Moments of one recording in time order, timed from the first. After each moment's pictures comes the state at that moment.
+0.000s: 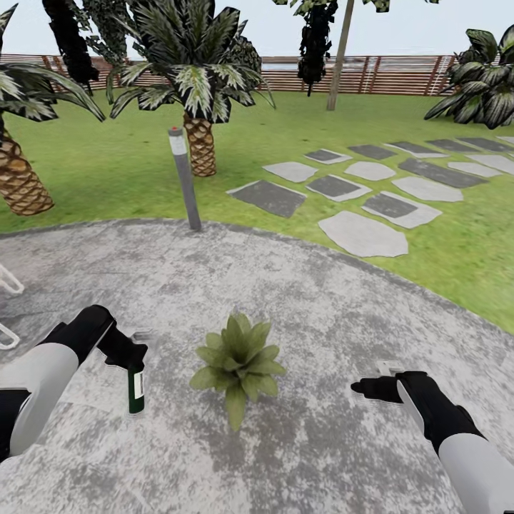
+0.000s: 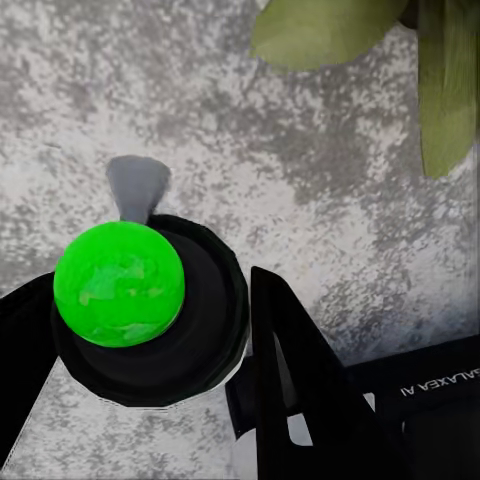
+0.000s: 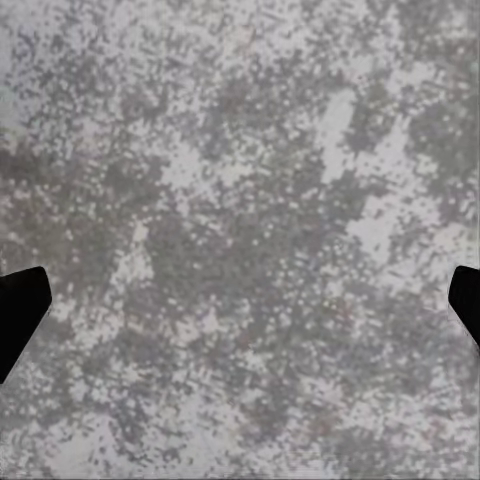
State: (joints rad) left arm -1.12 0.29 -0.08 -0.32 -0.43 1.01 -0.86; right arm -0.68 -0.23 -0.03 -0.66 -0.03 0.65 0.28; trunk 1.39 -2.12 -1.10
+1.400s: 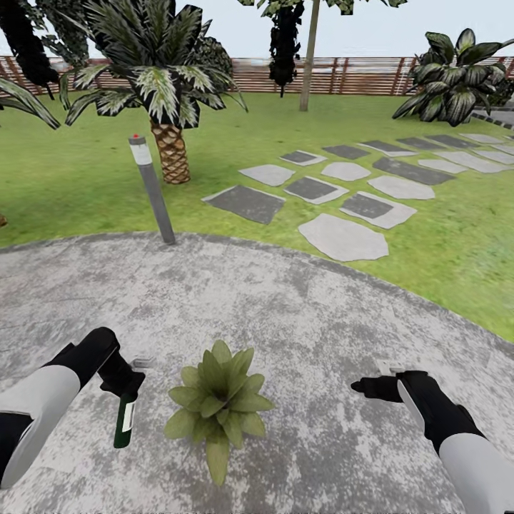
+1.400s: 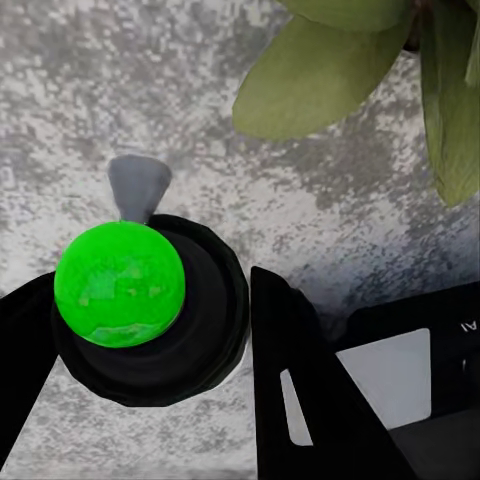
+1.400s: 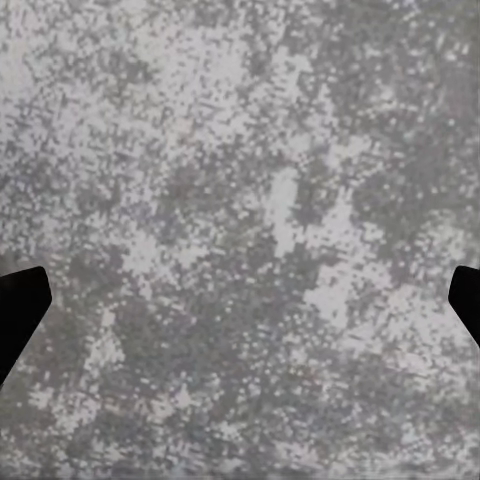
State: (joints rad) left arm -1.02 0.28 -0.21 -0.32 -0.42 1.00 -0.86; right arm -0.68 -0.23 -0.03 -0.67 -0.03 0.66 0.28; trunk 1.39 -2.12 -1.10
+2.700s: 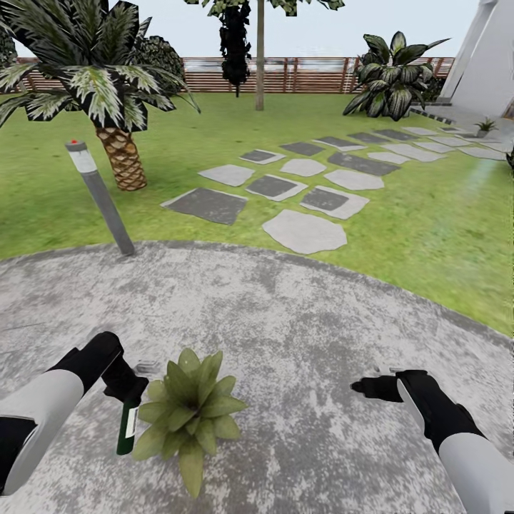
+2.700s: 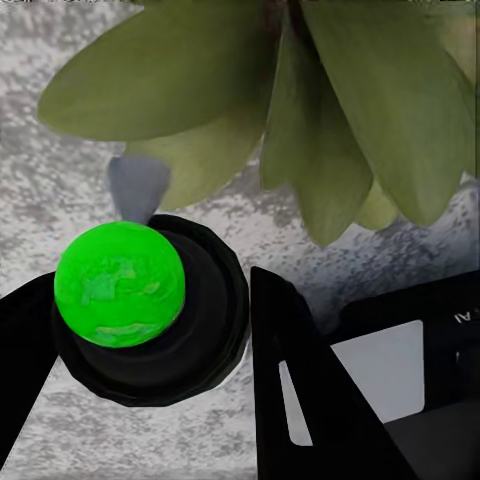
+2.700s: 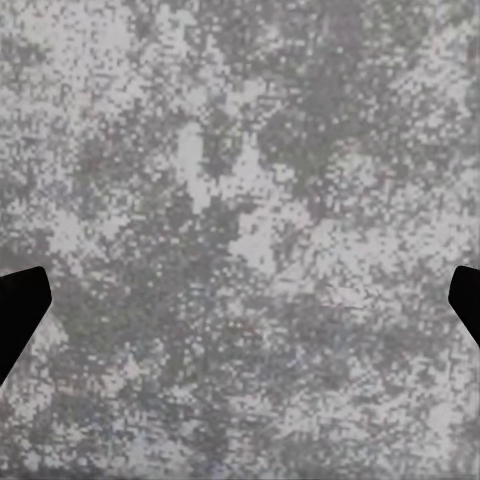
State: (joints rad) left arm -1.00 0.27 -0.21 -0.32 -0.42 1.00 -0.86; right arm -0.68 -0.23 -0.03 -0.68 -0.03 0.67 0.28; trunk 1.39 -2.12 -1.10
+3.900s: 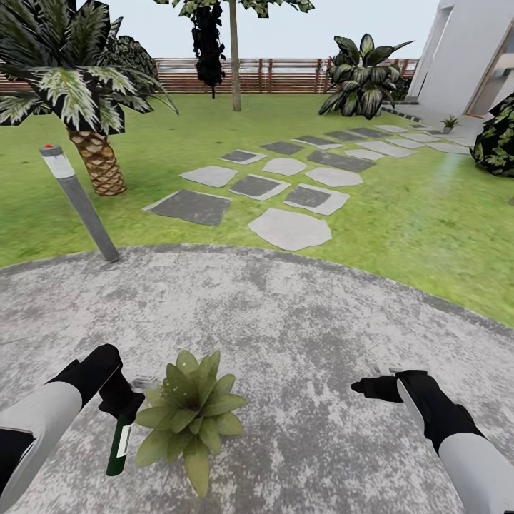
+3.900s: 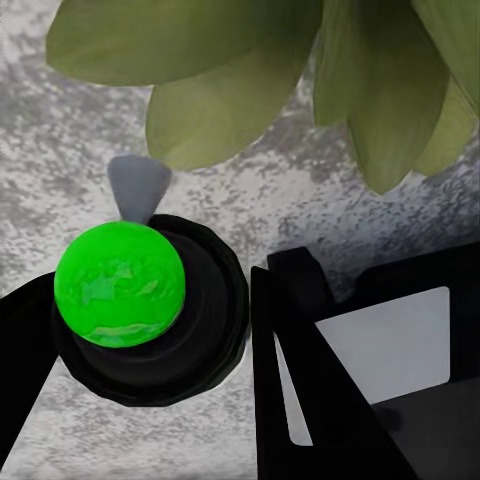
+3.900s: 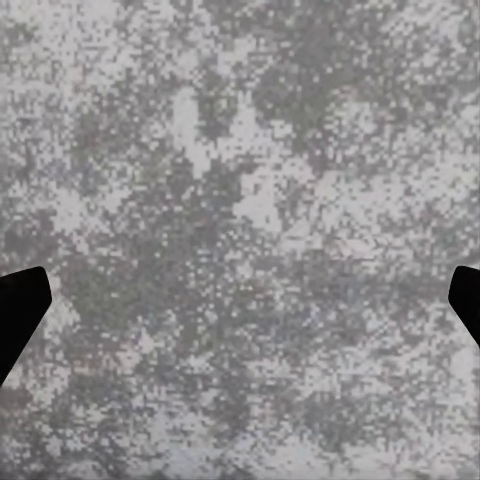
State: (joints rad) left arm -0.95 0.27 -0.24 -0.31 -0.42 1.00 -0.85; right arm -0.68 -0.23 -0.03 -0.67 -0.03 0.67 0.28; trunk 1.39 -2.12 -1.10
